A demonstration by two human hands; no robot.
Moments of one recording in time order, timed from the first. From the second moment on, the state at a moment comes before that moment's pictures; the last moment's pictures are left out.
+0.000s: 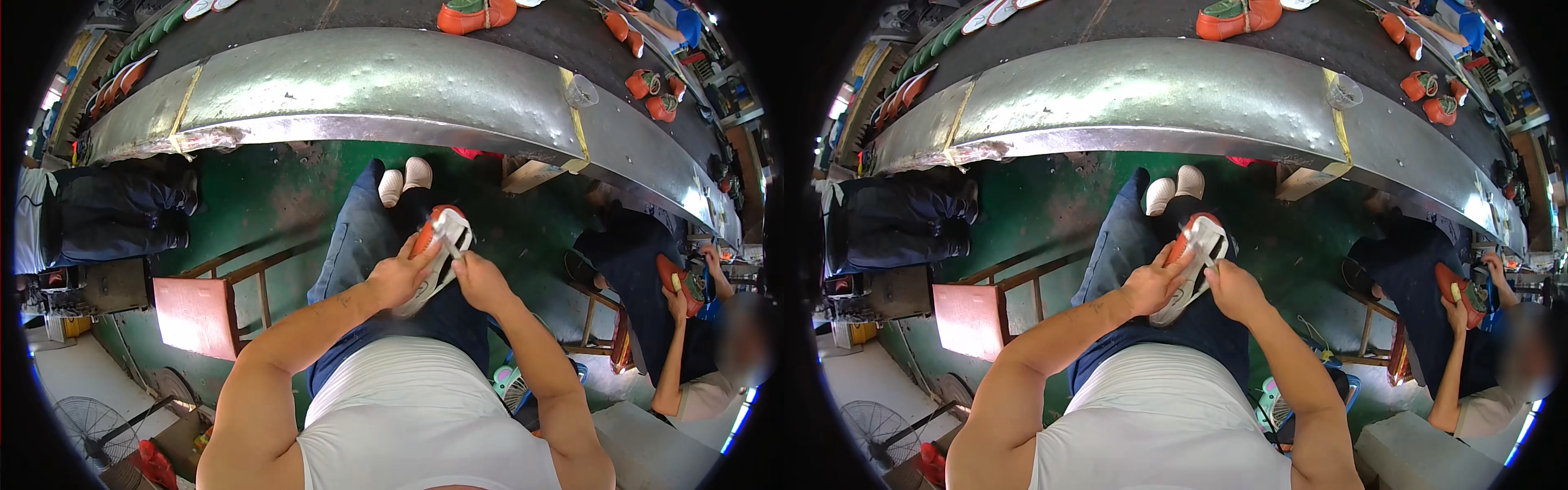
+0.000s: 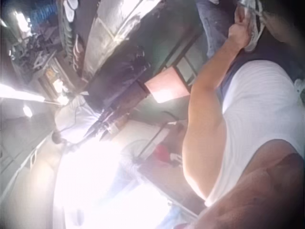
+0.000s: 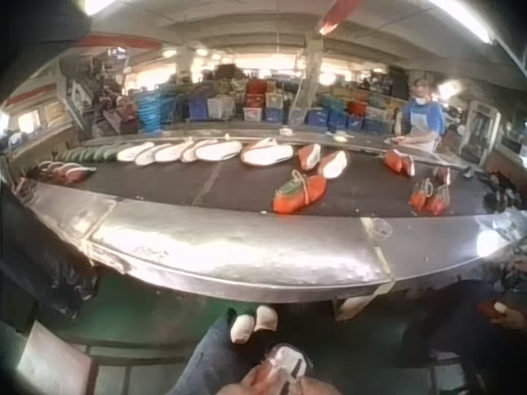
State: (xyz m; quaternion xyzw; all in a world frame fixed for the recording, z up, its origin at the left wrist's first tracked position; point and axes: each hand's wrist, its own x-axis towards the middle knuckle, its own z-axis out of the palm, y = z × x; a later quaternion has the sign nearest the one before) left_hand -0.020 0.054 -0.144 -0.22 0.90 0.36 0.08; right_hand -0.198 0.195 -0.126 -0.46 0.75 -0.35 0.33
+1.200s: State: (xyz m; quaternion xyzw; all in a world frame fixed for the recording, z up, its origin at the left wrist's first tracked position) left_hand -0.074 0.001 -0.147 -0.34 0.72 0.61 0.00; right_hand -0.174 0.278 -0.154 -0.31 0.74 -0.42 0.44
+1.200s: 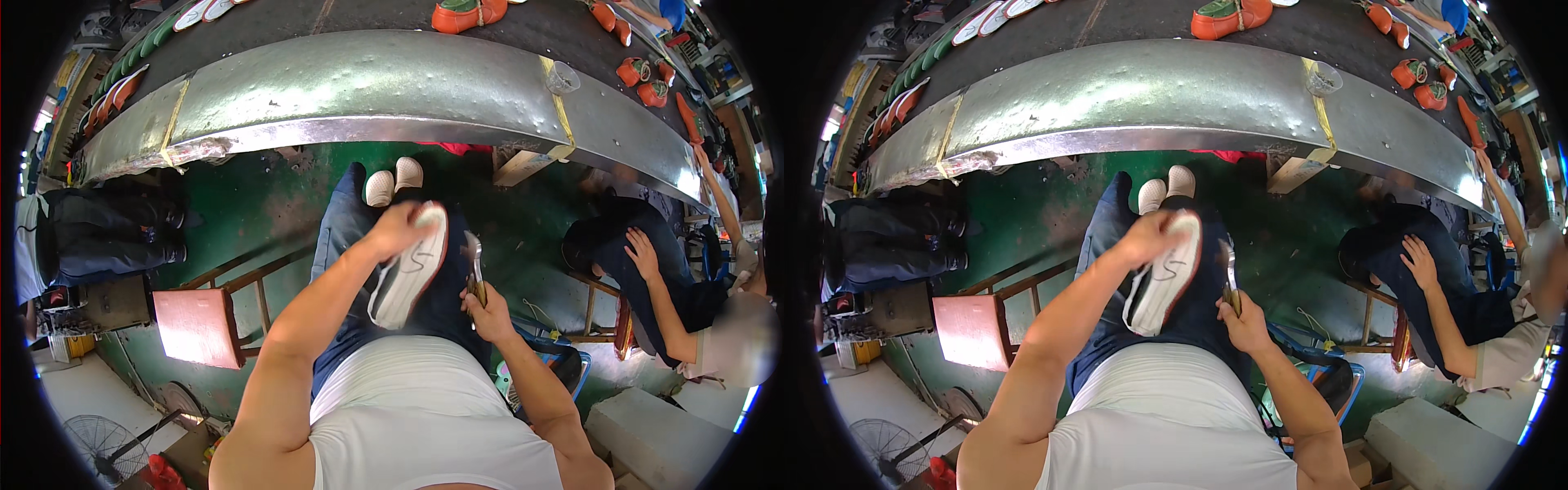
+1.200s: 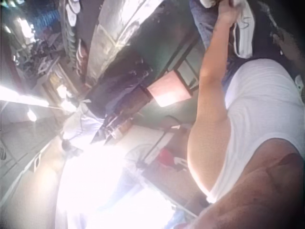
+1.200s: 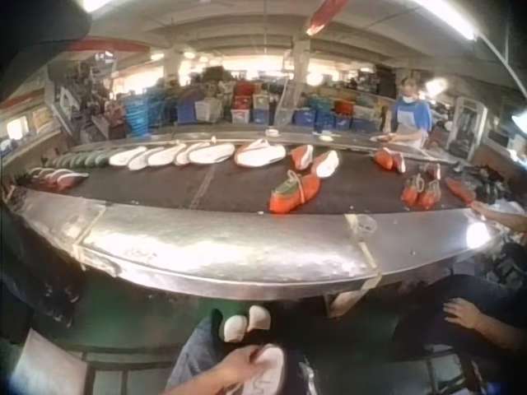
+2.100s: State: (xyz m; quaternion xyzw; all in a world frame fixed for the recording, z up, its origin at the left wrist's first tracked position) left_hand -0.017 0.061 -0.195 -0.36 0.33 0.87 -0.09; right_hand -0.140 0.226 -0.134 -0.39 0.77 -0.26 0.43
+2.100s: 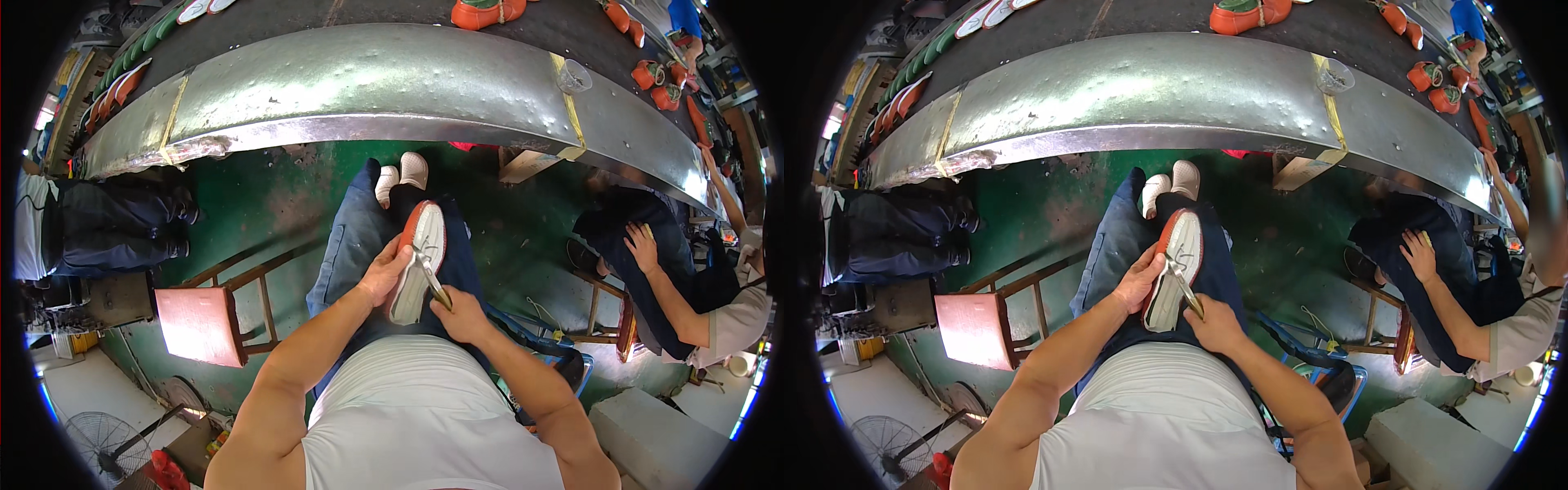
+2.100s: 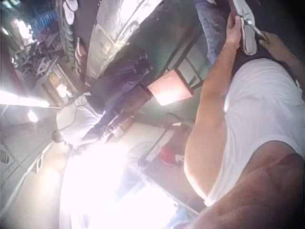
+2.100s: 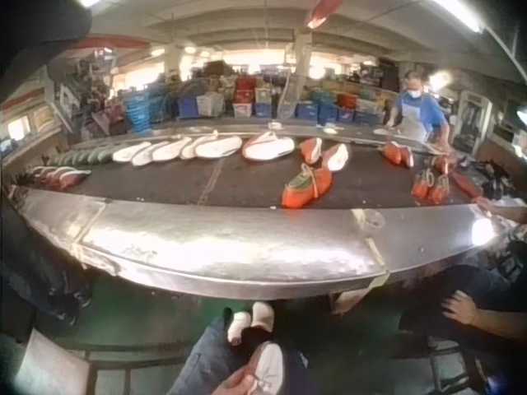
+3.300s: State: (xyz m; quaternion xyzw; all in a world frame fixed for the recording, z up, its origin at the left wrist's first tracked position) left_hand -0.052 0.029 -0.171 -0.40 0.45 0.79 0.14; right_hand -0.201 0.253 -0.098 -0.56 0.67 -0.13 0.47
